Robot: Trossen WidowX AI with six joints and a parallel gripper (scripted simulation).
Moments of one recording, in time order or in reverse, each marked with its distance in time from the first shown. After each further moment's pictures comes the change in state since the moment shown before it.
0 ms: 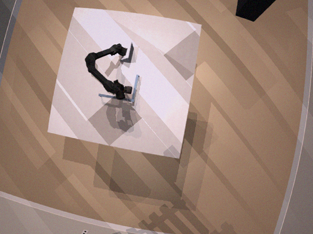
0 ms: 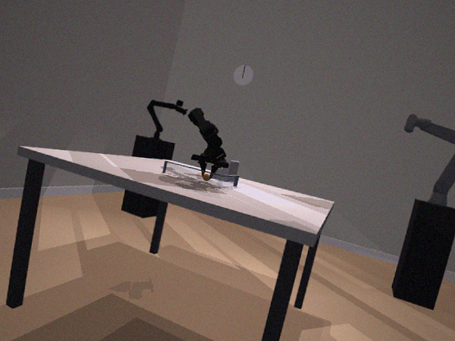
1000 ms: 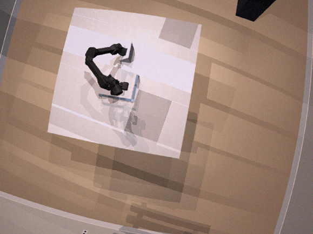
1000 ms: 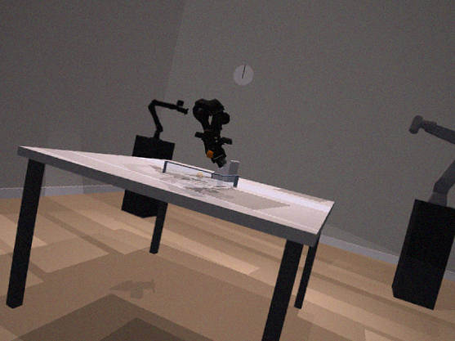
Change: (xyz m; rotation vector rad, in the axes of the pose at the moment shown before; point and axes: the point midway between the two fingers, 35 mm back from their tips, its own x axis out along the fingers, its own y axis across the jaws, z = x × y) arm -0.116 -0.010 -0.008 0.007 -0.010 0.014
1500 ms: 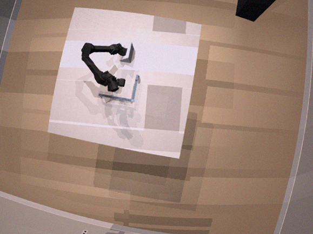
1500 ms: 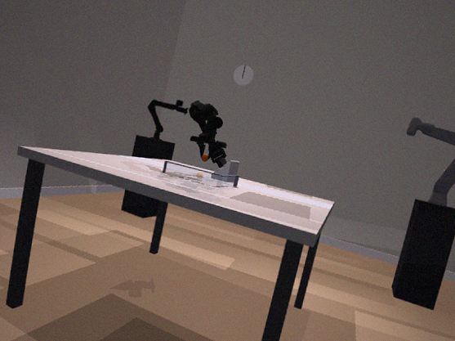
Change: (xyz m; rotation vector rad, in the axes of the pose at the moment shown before) arm 0.024 -0.036 -0.028 0.000 0.002 -0.002
